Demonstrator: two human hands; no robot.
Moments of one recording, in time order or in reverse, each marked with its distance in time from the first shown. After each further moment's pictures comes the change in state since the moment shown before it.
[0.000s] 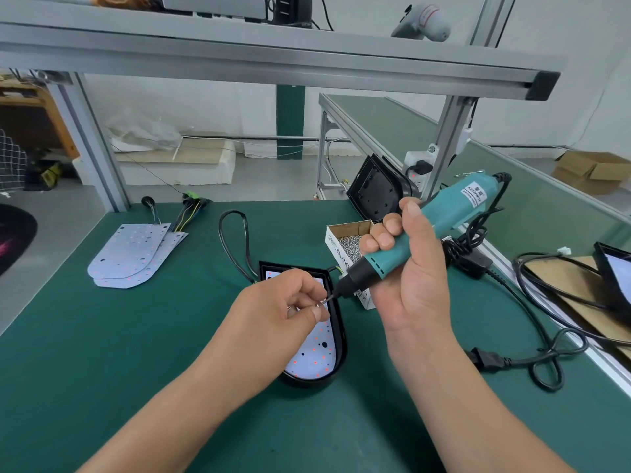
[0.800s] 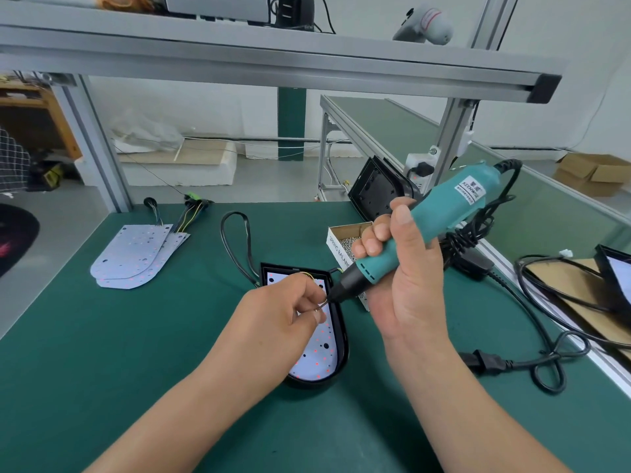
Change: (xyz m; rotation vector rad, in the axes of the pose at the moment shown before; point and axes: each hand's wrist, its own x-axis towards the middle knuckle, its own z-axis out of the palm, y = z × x) left_hand -0.002 -0.006 0.003 0.094 0.004 0.026; right_hand -0.005 0.006 0.004 -0.137 -0.095 -0.056
